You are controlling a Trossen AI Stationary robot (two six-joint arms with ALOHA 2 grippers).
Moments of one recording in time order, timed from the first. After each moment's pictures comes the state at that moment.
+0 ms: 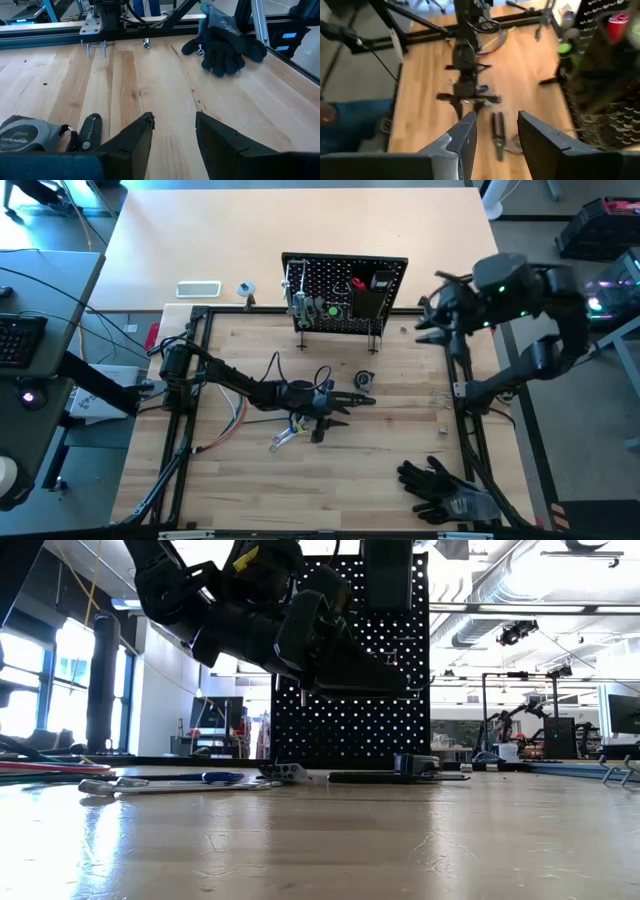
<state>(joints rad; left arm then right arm) -0.08 1.94 0.92 0.70 0.10 0.05 -0.10 1.41 2.28 -1.56 -0.10 0.08</state>
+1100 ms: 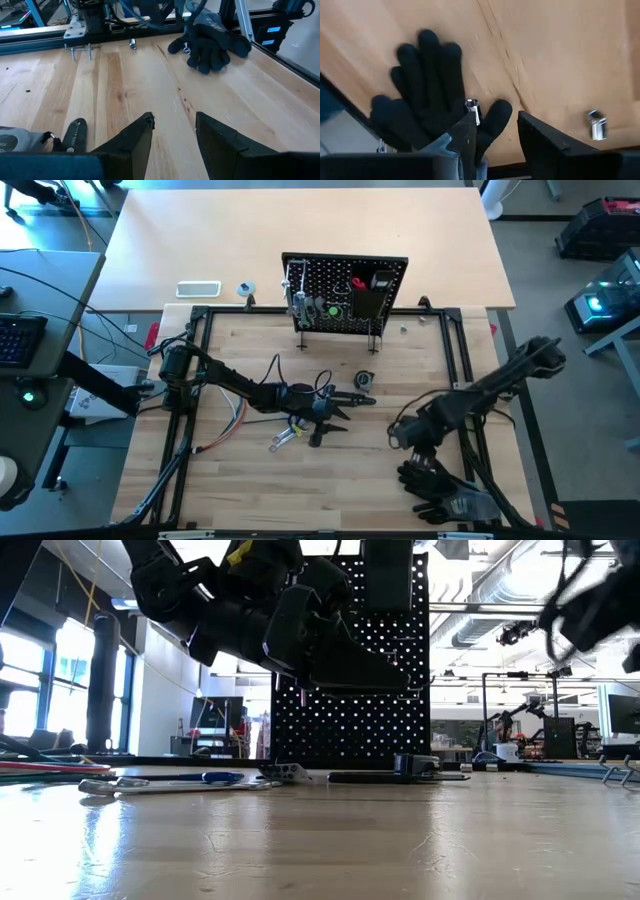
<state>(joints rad) -0.10 1.94 0.92 0.69 0.13 0.09 0.50 1.38 0.85 -0.99 -0.30 0.95</state>
